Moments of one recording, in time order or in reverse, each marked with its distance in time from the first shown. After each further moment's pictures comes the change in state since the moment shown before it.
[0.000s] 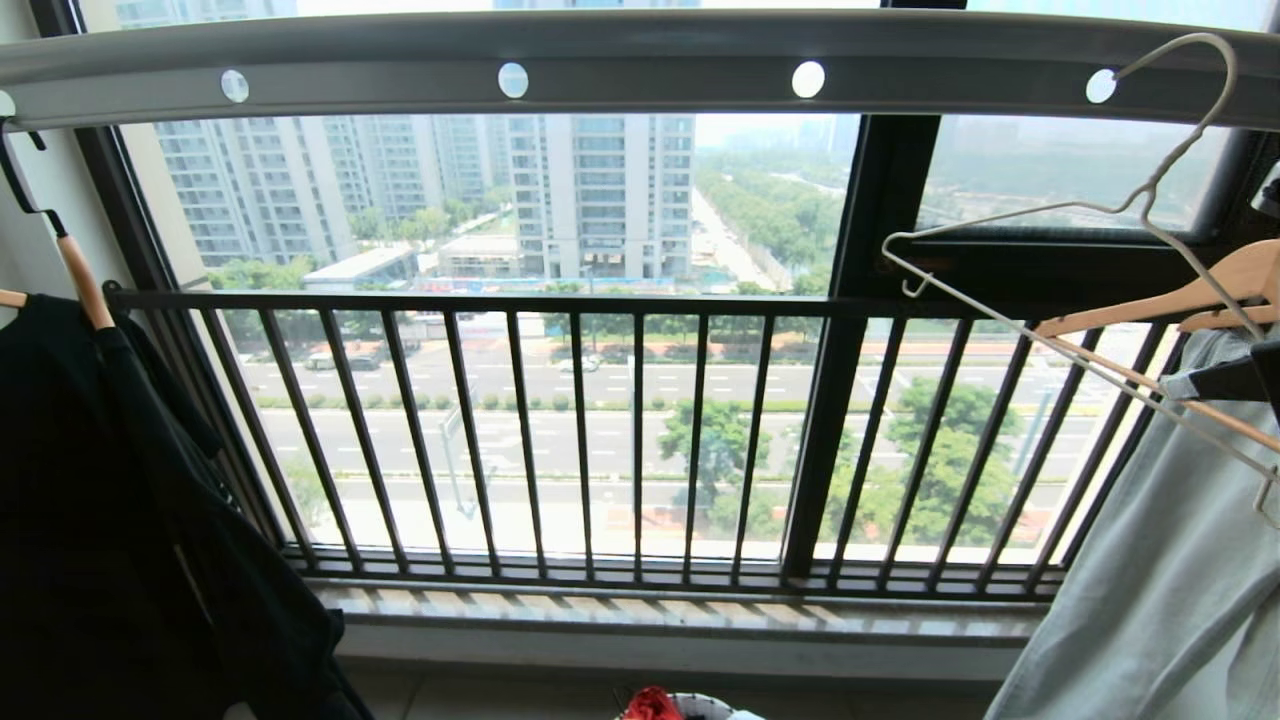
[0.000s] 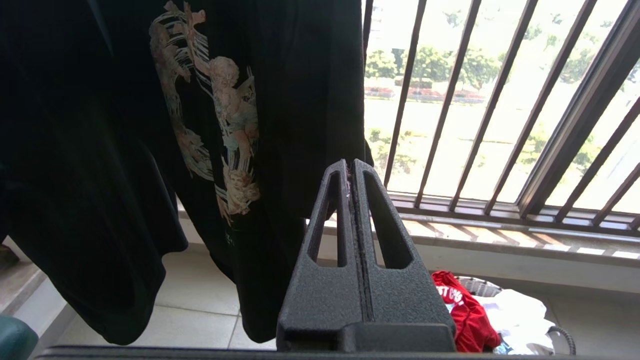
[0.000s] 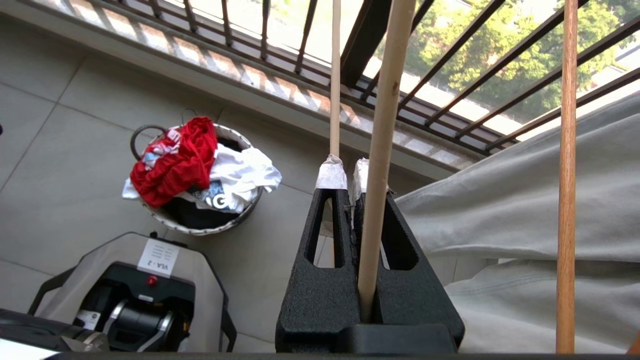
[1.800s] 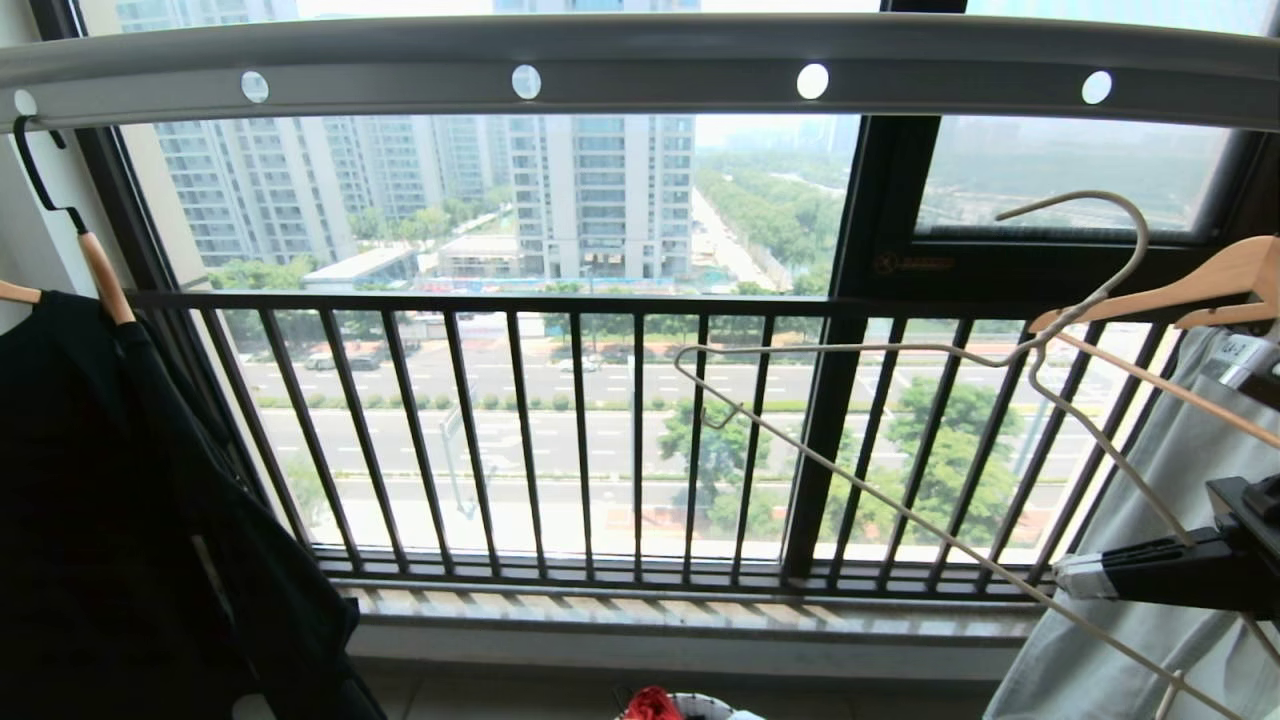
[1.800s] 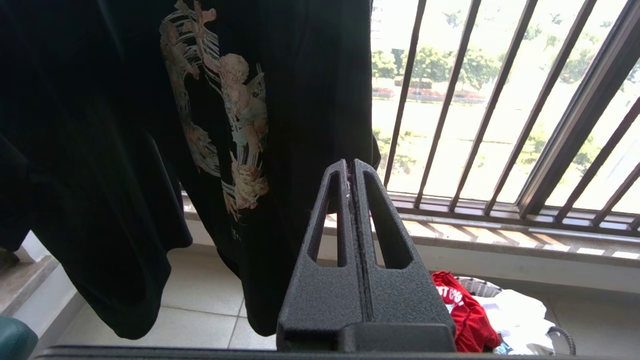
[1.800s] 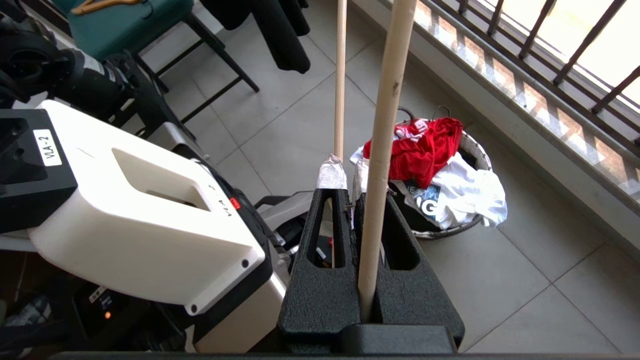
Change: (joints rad) left arm 0.000 0.000 0.000 -0.001 0.000 0.000; right arm 0.004 -0.072 0.416 -0.092 0.739 -0.144
